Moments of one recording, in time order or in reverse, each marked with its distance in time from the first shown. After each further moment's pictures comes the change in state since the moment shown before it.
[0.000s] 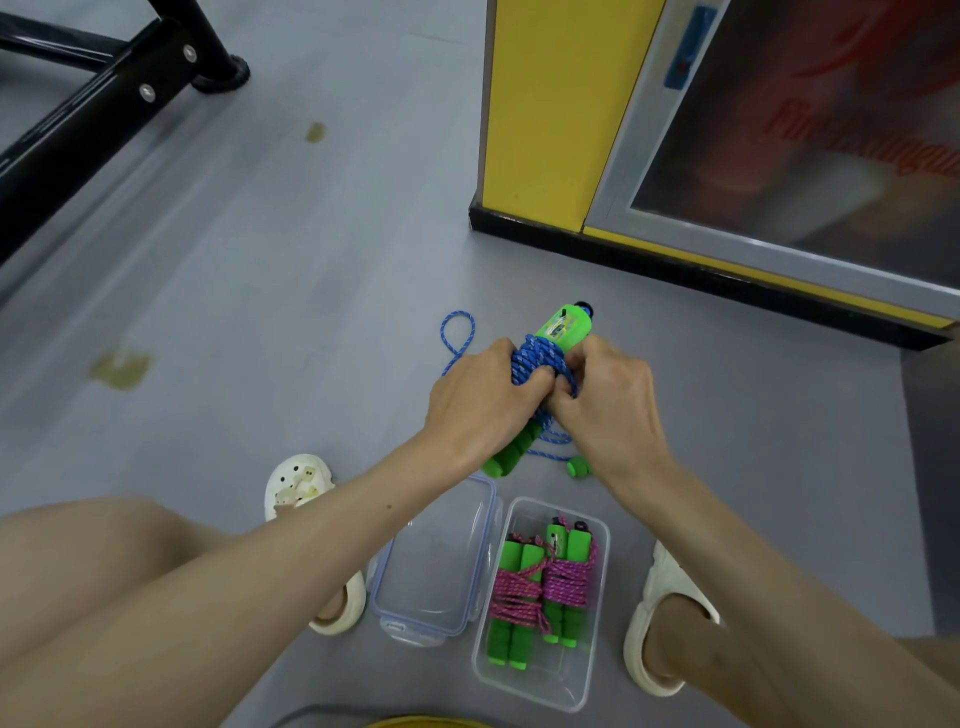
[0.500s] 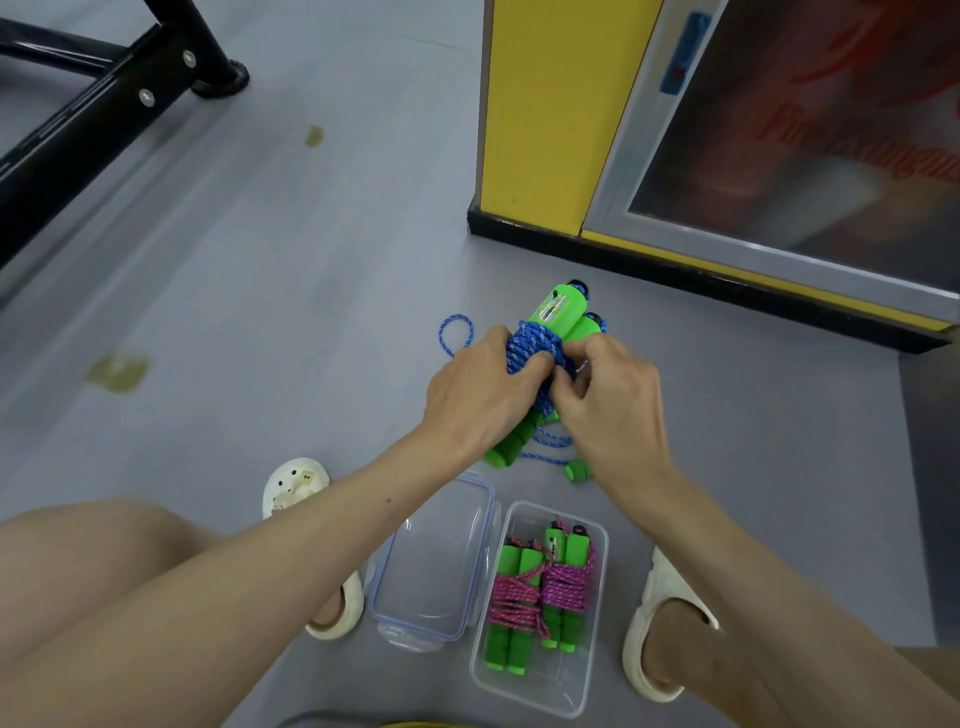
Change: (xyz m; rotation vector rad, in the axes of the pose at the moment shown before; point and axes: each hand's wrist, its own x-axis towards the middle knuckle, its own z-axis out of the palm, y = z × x) left_hand 0.006 0.009 -0.005 -0.073 0.017 -0.022; right_hand -0.001 0.003 0.000 0.064 0.154 -0.068
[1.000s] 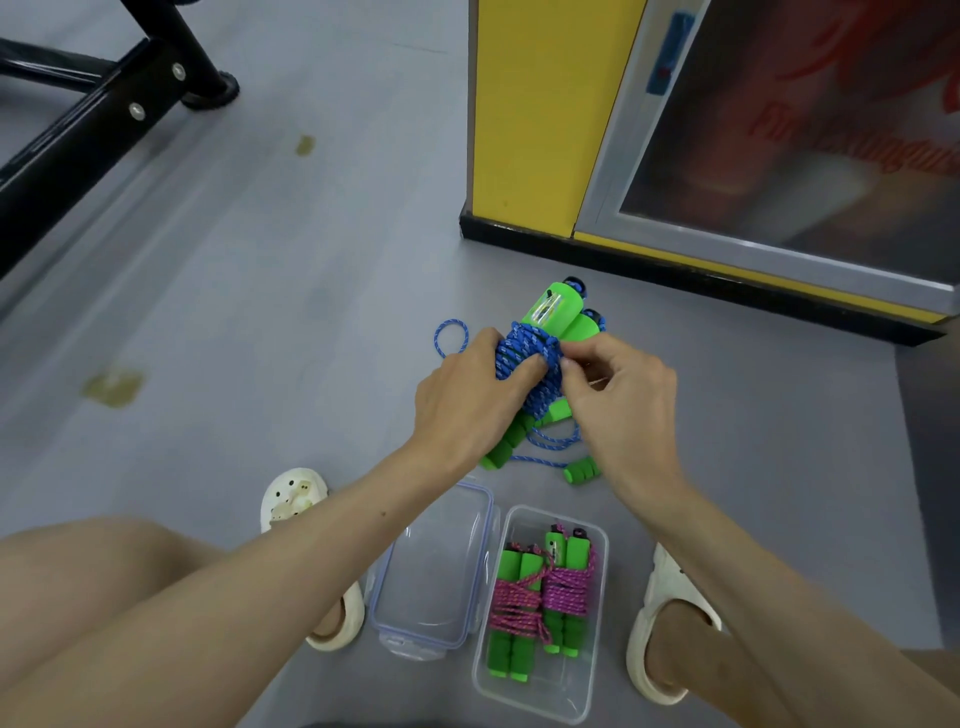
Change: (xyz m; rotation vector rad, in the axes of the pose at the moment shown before) left_hand -0.001 -0.002 0.000 0.008 0.038 0.028; right_hand 0.003 -0.004 -0.010 0.250 0.051 0.195
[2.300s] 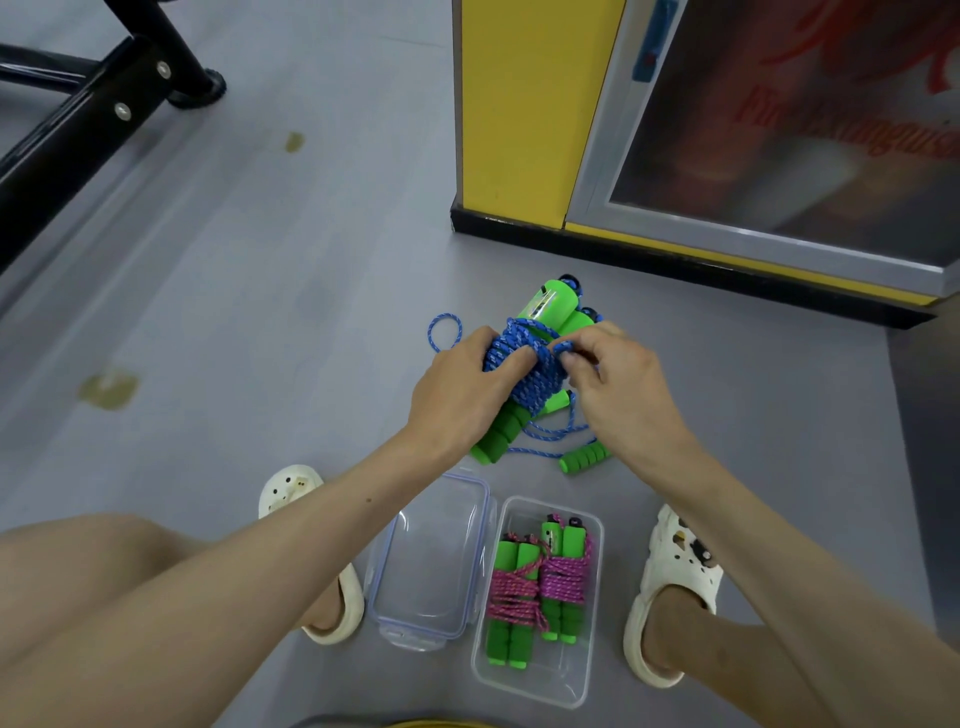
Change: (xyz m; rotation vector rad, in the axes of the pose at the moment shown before) left_hand 0.000 -0.003 0.003 -0.241 -0.080 0.019; right_hand 0.011 0.003 -0.016 -0.124 -0.262 -0.018
